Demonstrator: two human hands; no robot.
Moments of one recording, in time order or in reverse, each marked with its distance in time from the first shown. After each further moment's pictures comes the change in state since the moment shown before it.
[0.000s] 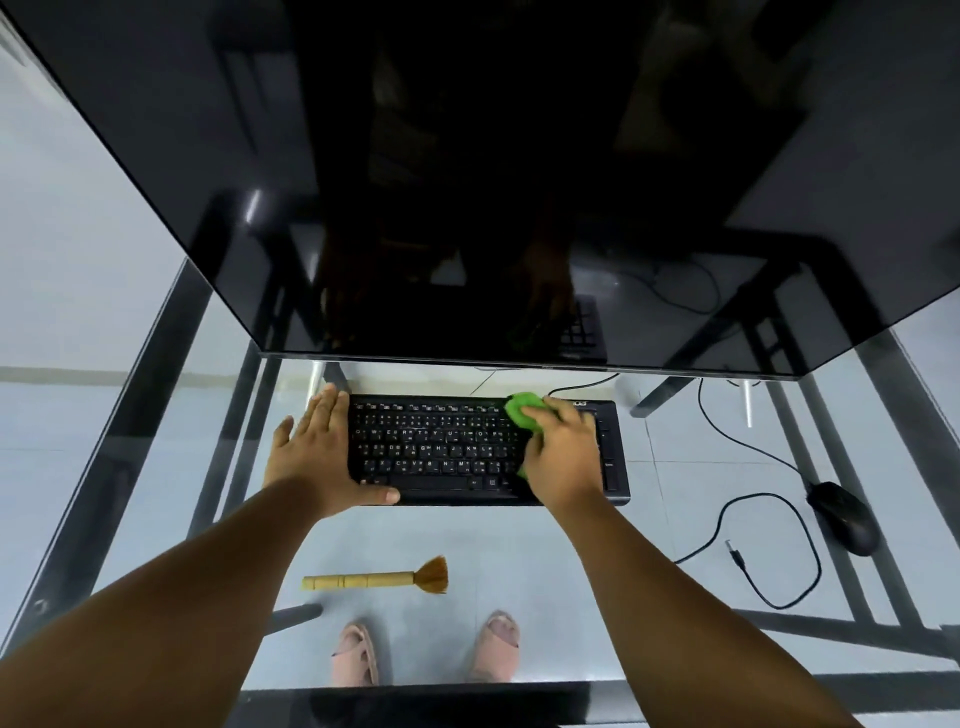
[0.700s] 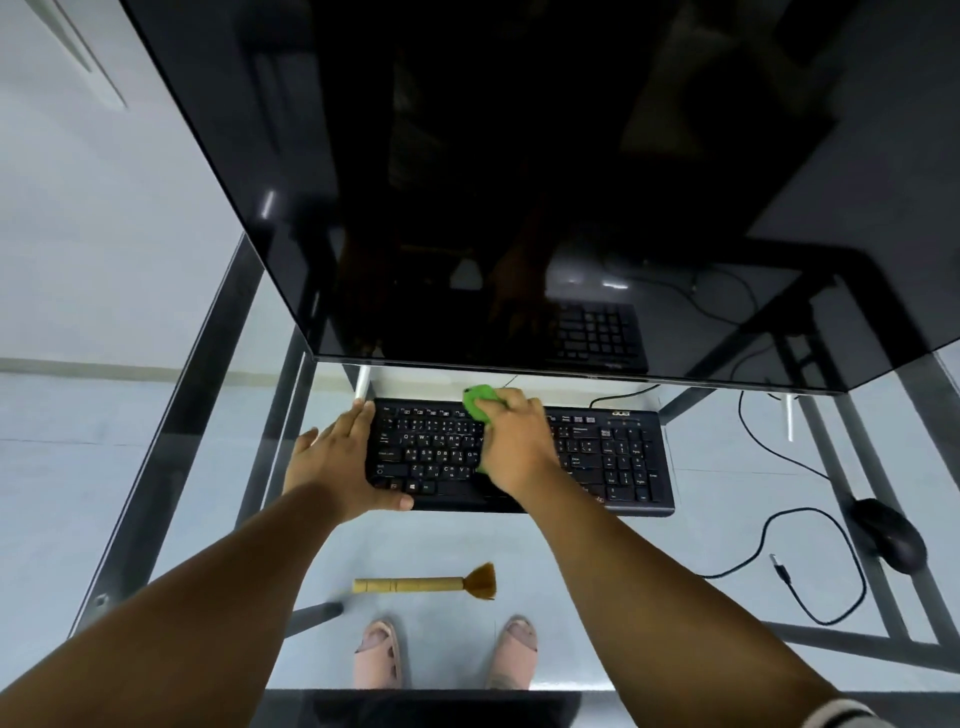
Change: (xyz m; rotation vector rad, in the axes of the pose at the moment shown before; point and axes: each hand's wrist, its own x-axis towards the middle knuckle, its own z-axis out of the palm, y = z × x) left_hand 0.001 -0.043 -0.001 -0.056 -0.012 0.030; right_hand 0.016 -0.098 0.031 -0.007 -0.243 -0.158
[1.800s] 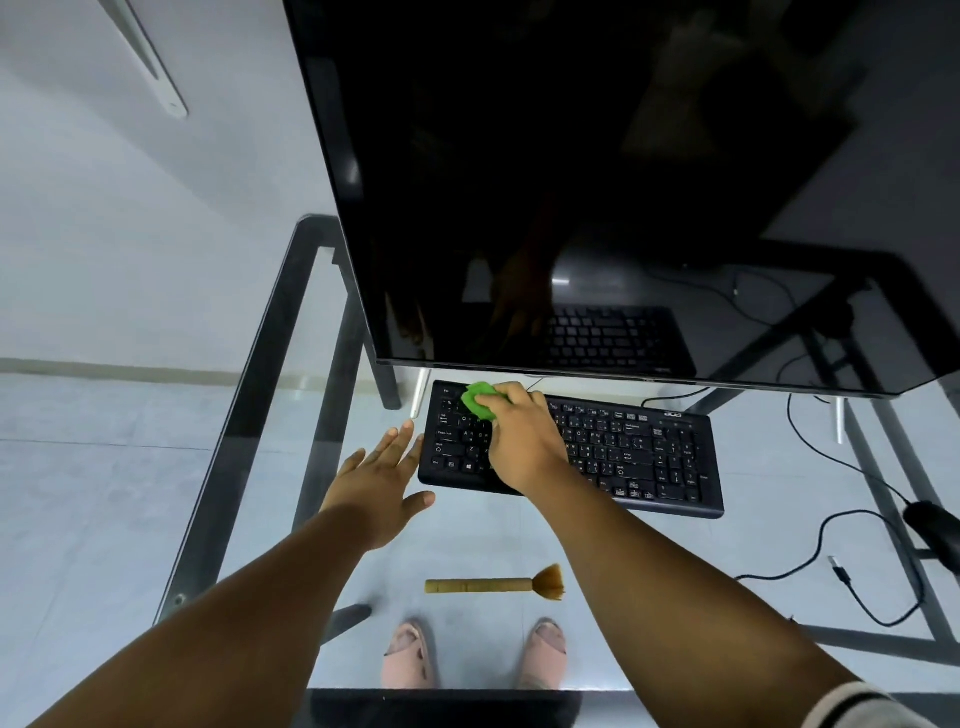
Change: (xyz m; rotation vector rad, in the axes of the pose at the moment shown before) left_hand -0.008 -0.054 0.025 0.082 -0.108 0.217; right_hand 0.020 -0.055 0.035 -0.026 -0.016 -0.040
